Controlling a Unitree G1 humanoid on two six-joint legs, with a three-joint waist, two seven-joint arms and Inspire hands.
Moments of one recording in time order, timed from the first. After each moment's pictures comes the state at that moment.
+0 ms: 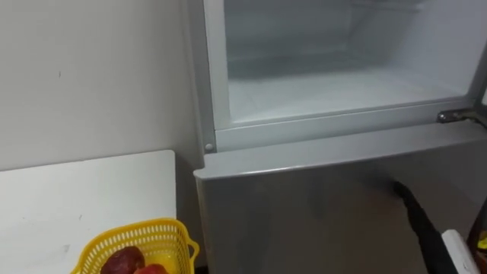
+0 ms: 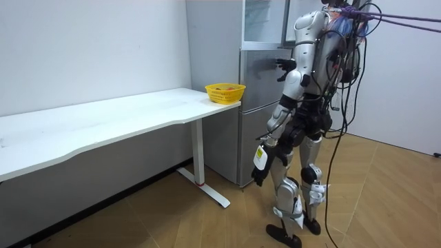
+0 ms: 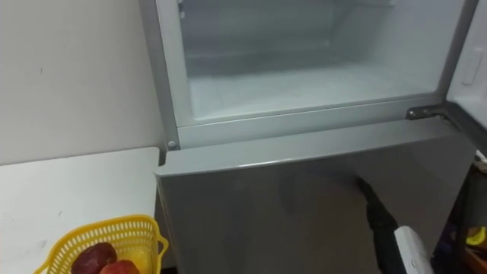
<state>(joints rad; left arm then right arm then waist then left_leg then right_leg) 0.21 0.22 0.01 1.14 0.36 0.07 -0.11 0.23 -0.29 -0.02 -0.12 -0.36 -0.11 -0.25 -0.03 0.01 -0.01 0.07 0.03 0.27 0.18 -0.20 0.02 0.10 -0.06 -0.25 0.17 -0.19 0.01</state>
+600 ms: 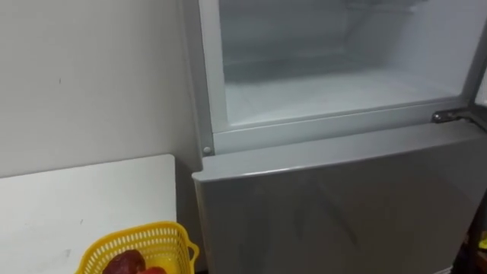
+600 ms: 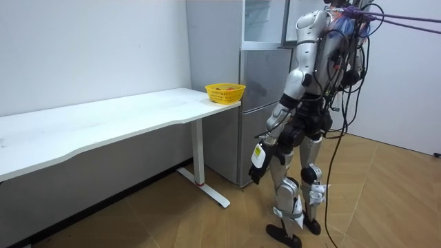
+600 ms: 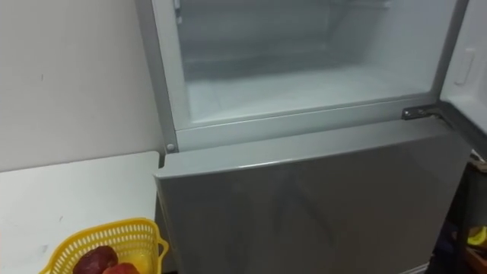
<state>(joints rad) 0.24 0.22 0.00 1.09 0.34 0.09 -0.10 0.34 -0.26 0.02 0.35 -0.34 -0.06 -0.26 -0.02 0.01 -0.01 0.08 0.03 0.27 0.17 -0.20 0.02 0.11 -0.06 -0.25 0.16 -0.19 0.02</state>
